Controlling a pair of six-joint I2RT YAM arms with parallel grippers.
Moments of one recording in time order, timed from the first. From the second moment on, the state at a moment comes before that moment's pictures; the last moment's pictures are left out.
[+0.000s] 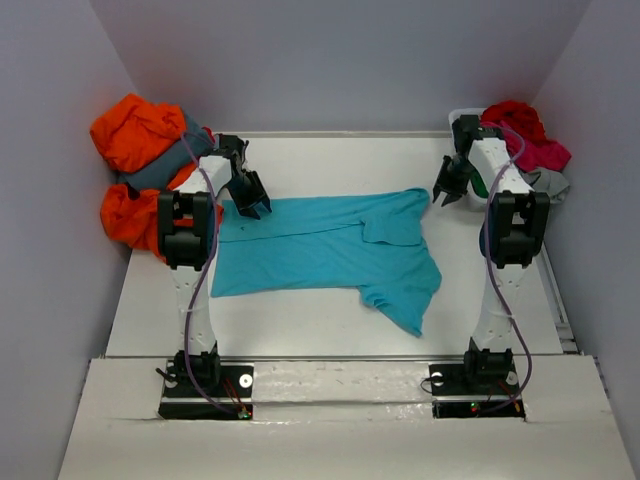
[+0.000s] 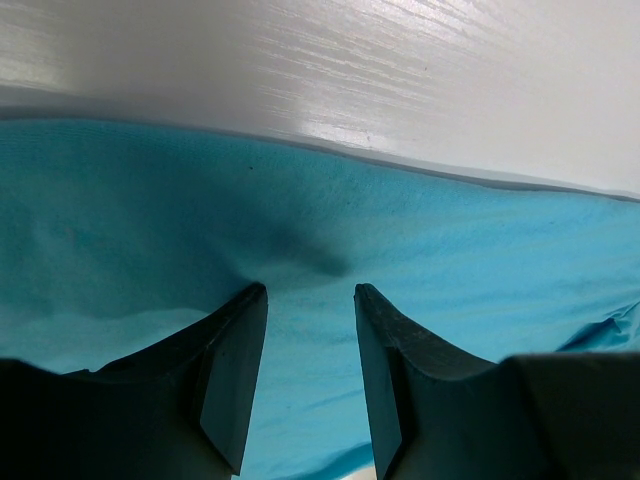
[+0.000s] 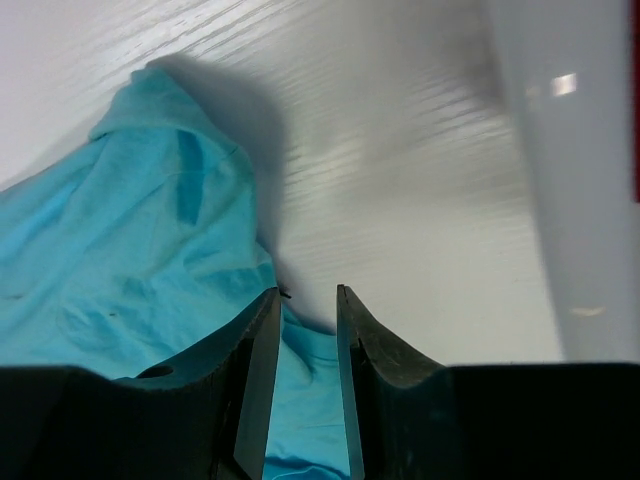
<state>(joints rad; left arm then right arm) -0.08 2.26 1.81 -0.85 0.26 -0.54 -0.01 2.23 2.04 -1.14 -0.04 0.43</state>
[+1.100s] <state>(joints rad) -0.08 2.26 1.82 -0.85 0.26 -0.52 0.12 1.96 1.50 -0.99 -0.17 0.42</state>
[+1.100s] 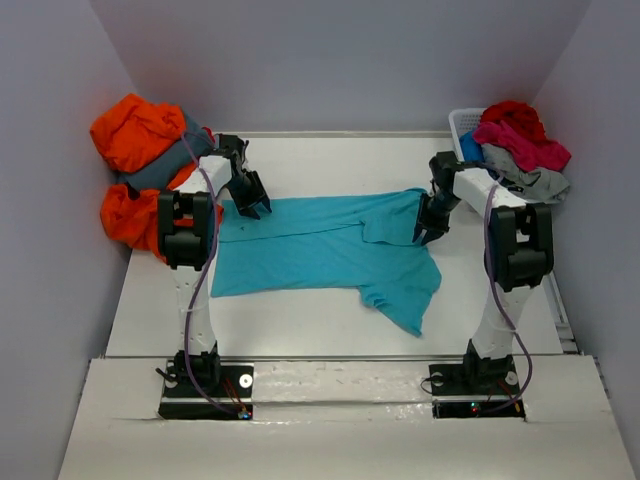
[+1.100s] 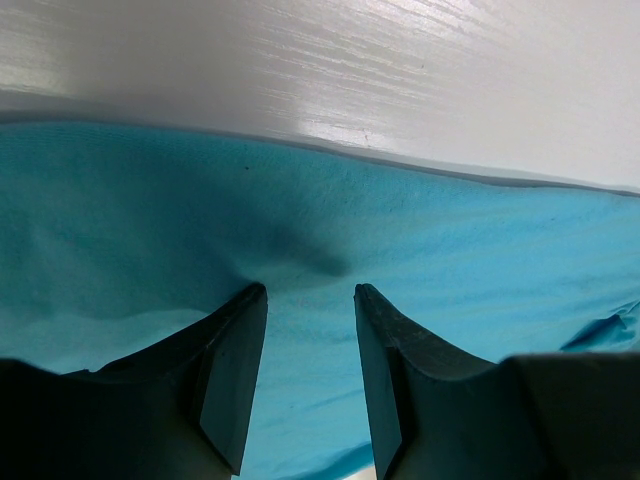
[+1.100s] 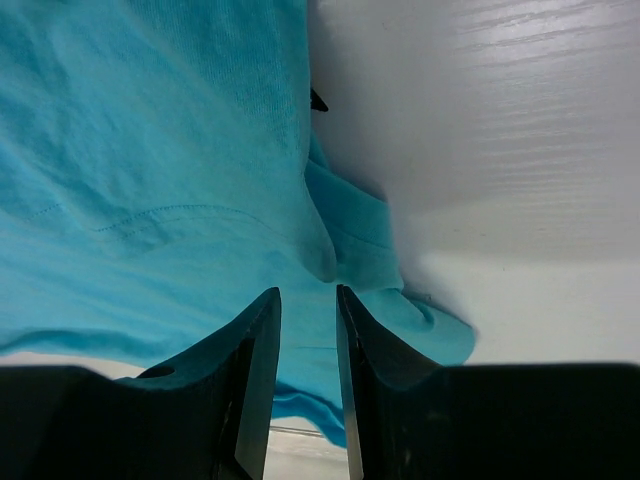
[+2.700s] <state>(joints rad) -0.08 2.06 1.65 -0.85 0.13 -0.52 0.12 2.07 1.89 -1.05 -0.24 0.43</state>
